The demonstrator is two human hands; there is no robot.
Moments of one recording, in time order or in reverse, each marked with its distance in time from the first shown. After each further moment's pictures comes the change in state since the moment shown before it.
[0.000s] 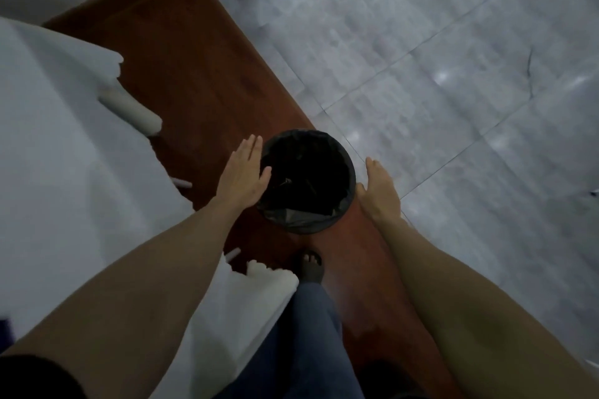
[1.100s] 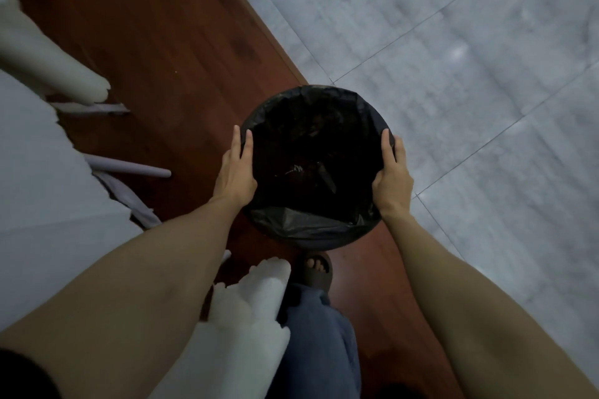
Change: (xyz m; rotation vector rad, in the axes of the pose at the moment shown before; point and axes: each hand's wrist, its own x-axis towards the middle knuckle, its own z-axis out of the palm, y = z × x) left_hand 0.089 -0.061 0.156 -0.056 -0.065 -0.166; right_hand 0.106 0.071 0.133 0.036 0.270 -0.063
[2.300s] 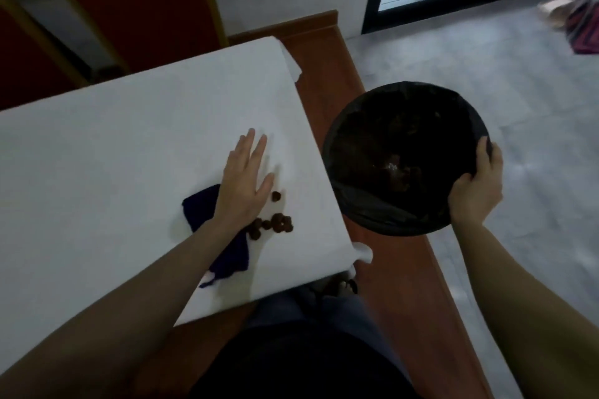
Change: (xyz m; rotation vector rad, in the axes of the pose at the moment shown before) left_hand -0.387 -0.092 -0.266 -0.195 0.628 0.108; right_hand -0.155 -0.227 -0.265 0.163 0.332 -0.131
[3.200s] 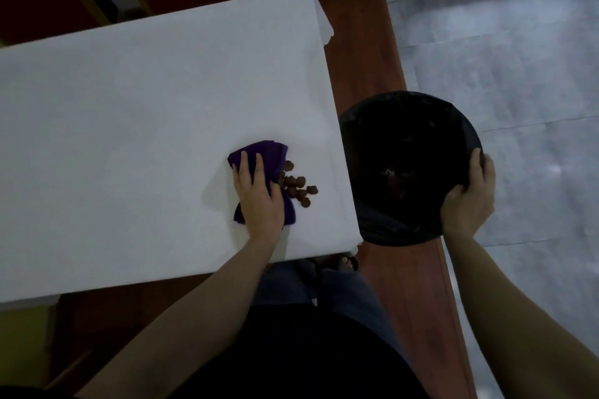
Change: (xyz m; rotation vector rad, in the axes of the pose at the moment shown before) left_hand -0.069 0.028 0.069 -0.104 0.283 -0.622; right_hand -0.043 0.014 0.036 -0.003 -0.186 -0.053
